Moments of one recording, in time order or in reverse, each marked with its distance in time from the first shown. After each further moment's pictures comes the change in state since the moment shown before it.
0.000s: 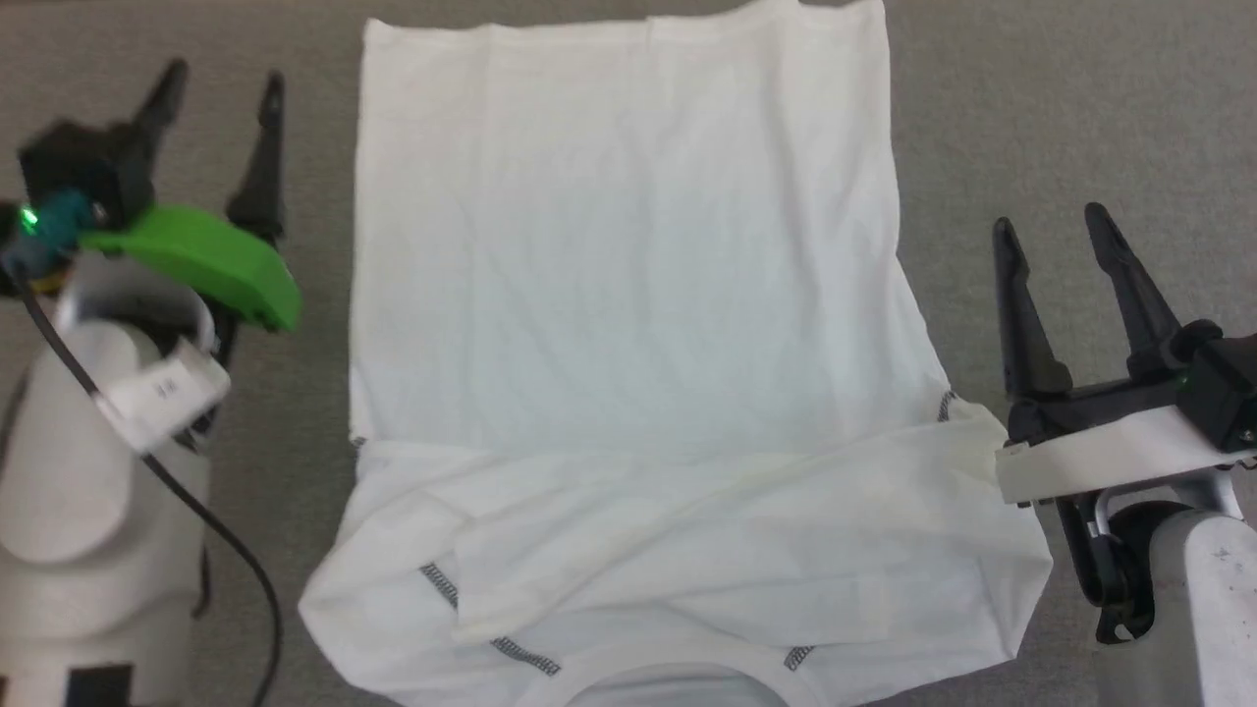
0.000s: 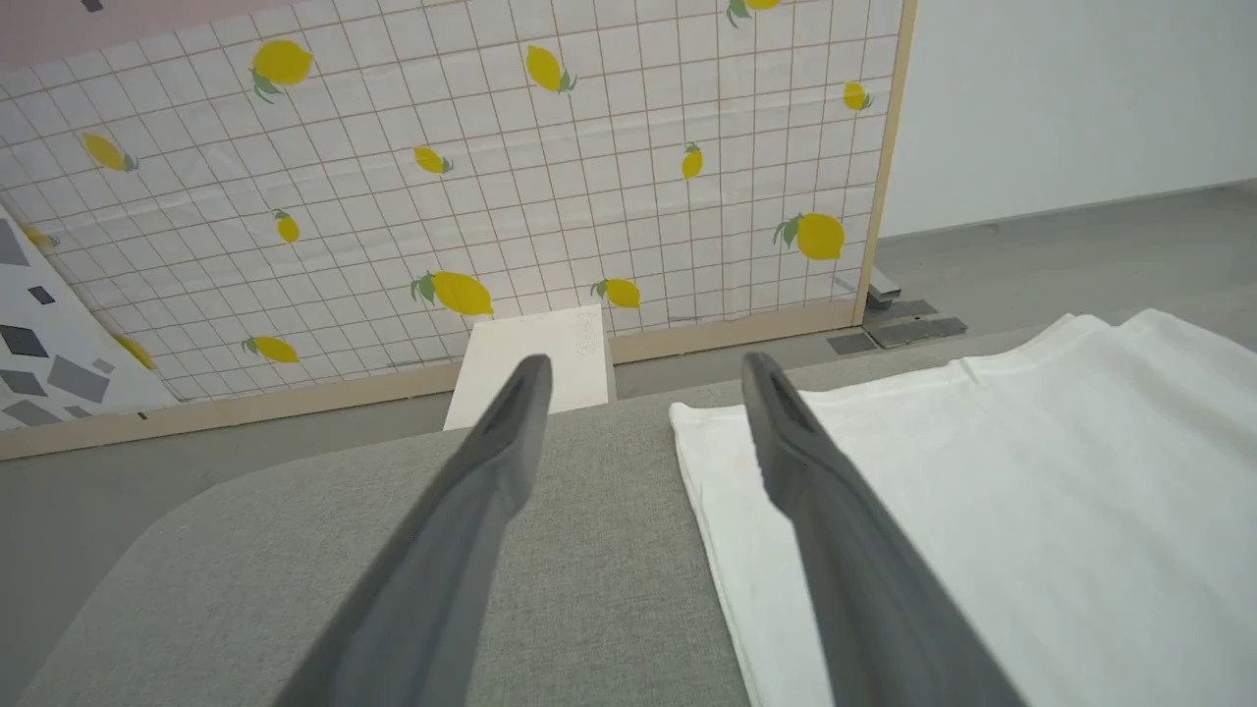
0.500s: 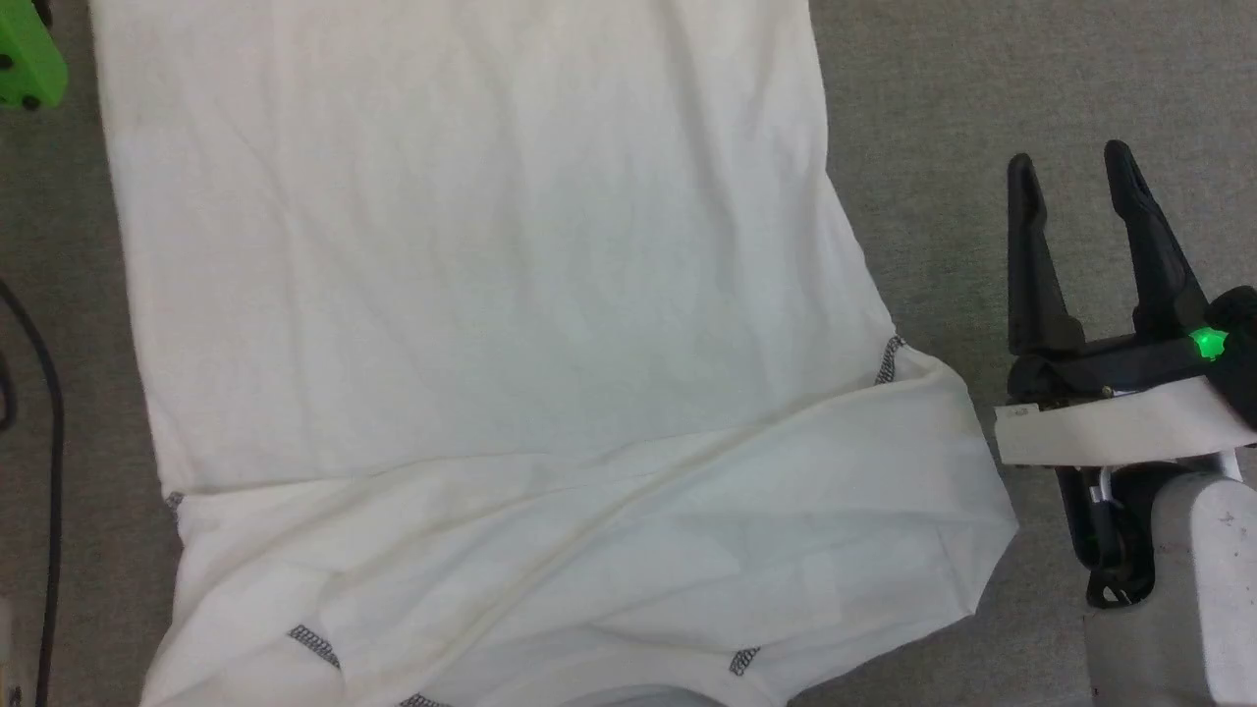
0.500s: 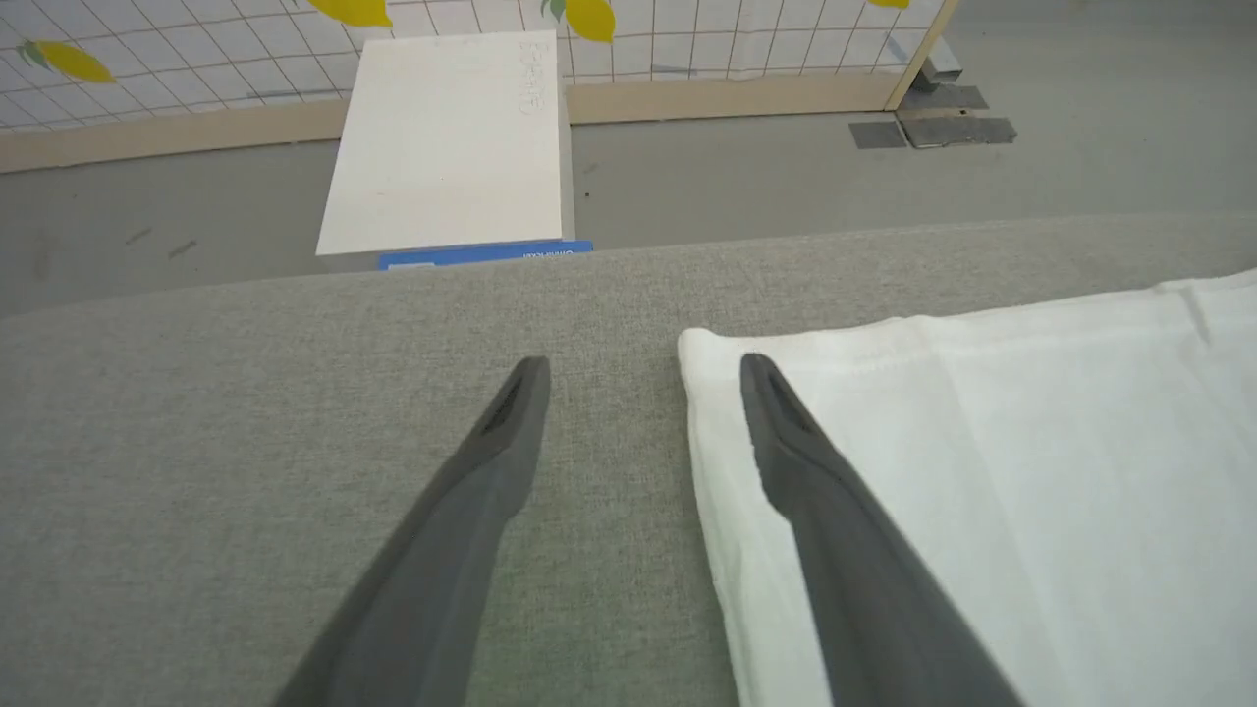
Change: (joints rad) left arm -0.388 0.196 -0.023 0.164 -0.213 0.043 0.522; right arm -0.064 0.023 -0.003 -0.008 0.052 0.000 -0.066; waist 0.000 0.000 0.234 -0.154
